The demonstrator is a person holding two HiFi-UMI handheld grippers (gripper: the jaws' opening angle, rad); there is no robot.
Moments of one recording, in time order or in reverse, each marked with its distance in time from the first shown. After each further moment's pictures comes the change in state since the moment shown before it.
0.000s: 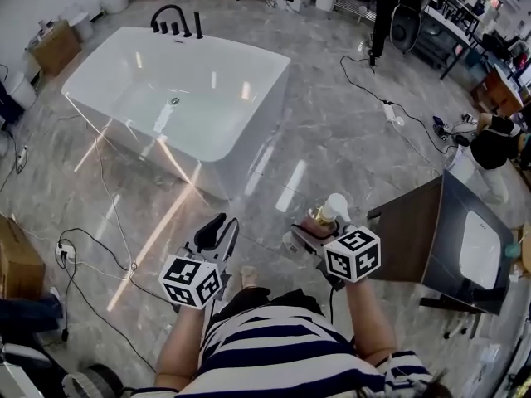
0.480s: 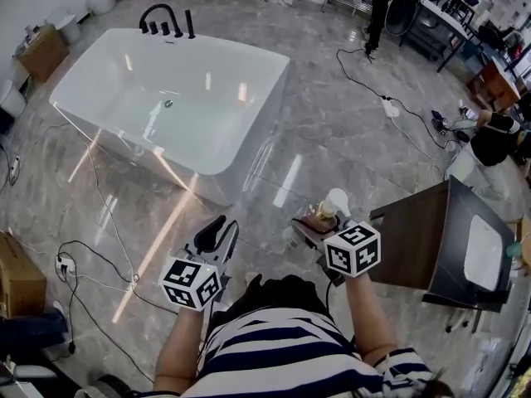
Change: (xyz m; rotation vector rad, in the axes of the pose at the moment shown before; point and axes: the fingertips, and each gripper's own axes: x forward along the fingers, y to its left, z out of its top) left arm 0.040 0.052 0.010 0.001 0.049 -0.046; right arm 0.056 -0.033 0.033 0.051 0.000 -0.049
